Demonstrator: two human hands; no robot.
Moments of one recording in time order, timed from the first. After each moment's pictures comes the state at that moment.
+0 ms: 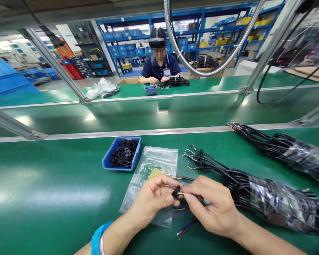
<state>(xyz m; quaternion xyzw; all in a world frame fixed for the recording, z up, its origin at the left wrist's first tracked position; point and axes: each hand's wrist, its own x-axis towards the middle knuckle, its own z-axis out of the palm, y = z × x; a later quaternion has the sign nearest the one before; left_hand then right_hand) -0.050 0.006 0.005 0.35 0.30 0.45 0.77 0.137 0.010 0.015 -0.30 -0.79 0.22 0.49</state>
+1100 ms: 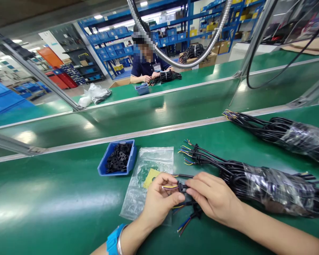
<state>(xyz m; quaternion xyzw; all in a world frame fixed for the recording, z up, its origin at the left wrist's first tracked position) -0.019 0.005 -0.017 0.40 0.41 0.50 0.65 0.167 0.011 -0.014 -0.35 -0.85 0.12 0.37</state>
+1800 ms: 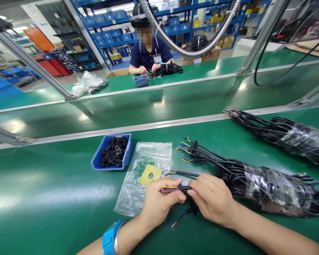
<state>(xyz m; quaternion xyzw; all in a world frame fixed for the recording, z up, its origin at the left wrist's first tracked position) -0.009 0.002 -0.016 0.33 0.43 0.48 0.69 0.170 0.006 -0.025 -0.35 -0.86 0.06 0.36</state>
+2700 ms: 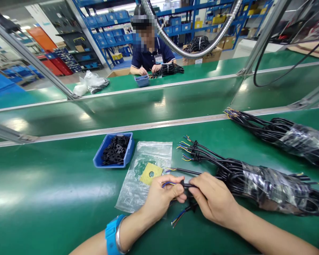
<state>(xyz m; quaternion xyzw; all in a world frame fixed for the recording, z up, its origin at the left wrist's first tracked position) -0.005 0.004 -0.019 0.28 0.45 0.44 0.73 0.171 -0.001 -0.025 -0.38 -0.84 0.12 0.36</state>
